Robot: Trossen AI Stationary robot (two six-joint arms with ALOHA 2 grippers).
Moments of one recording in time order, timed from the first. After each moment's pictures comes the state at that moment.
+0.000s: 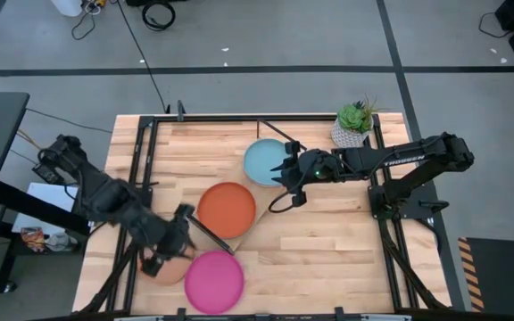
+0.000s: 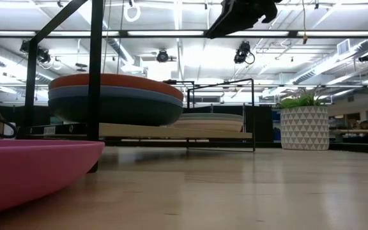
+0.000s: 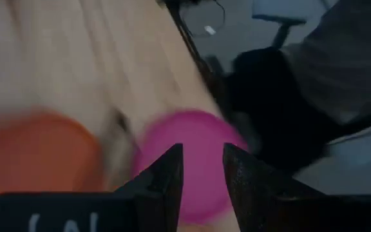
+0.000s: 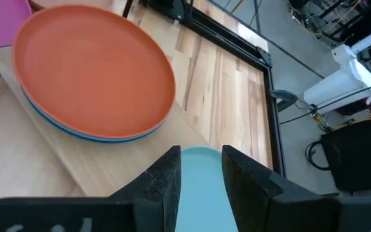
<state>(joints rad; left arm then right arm) -0.68 1.24 1.37 -0.87 -0.10 -0.28 0.07 1.37 1.12 -0.33 0.27 -0.44</state>
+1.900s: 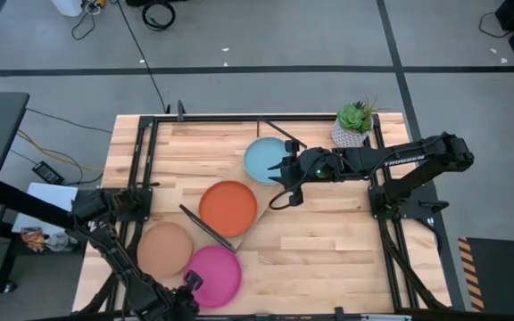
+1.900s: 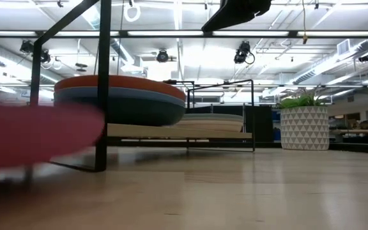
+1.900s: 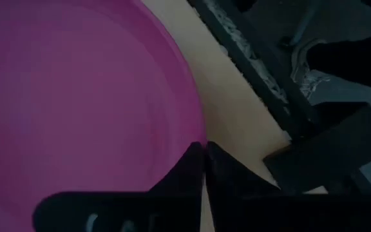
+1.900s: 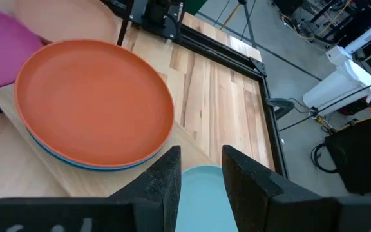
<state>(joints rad) -1.05 1.93 1.28 -0.65 -0.31 -0.35 0.07 1.37 1.12 -0.27 0.26 -0.39</state>
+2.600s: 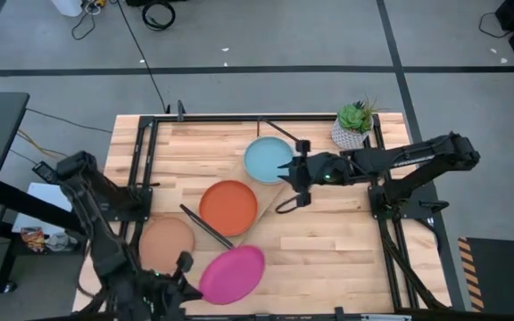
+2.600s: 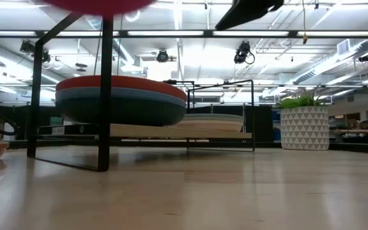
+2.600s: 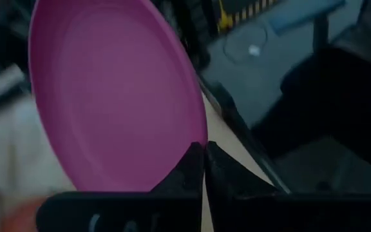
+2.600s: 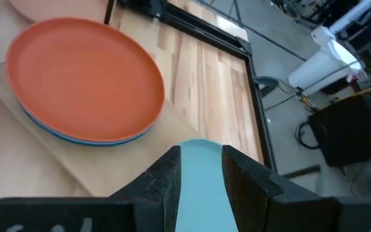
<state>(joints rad) -1.01 1.51 1.28 -0.50 -0.64 -0.15 0.13 1.30 1.12 -0.40 0.40 -0.32</state>
